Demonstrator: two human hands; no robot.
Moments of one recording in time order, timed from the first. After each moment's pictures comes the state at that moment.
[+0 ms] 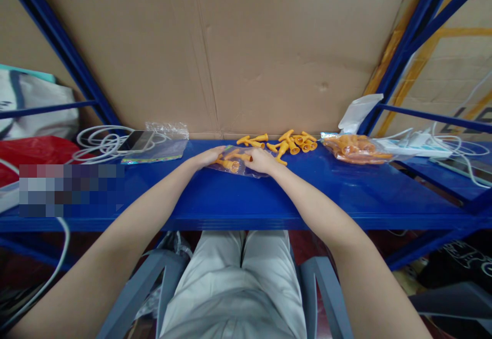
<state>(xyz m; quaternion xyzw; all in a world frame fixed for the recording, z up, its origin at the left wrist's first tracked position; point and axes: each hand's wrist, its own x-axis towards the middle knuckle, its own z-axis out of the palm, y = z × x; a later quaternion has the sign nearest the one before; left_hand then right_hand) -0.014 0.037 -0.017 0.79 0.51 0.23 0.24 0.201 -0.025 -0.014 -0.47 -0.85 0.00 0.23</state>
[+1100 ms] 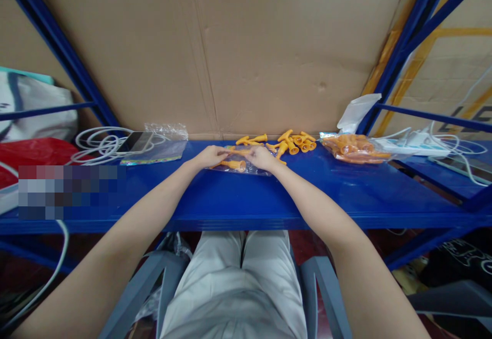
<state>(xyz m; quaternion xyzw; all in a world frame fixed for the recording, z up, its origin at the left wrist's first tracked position) -0.012 0.014 0.000 0.85 0.51 0.13 0.04 0.203 -0.017 -0.016 -0.54 -0.79 0.09 0.27</state>
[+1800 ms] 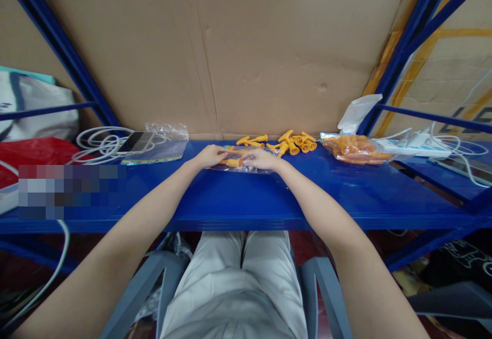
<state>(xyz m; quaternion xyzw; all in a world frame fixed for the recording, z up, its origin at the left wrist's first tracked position) -0.013 0.019 -0.002 0.84 0.53 0.14 0.01 0.204 -0.034 0.004 -0.46 -0.84 0.19 0.21</state>
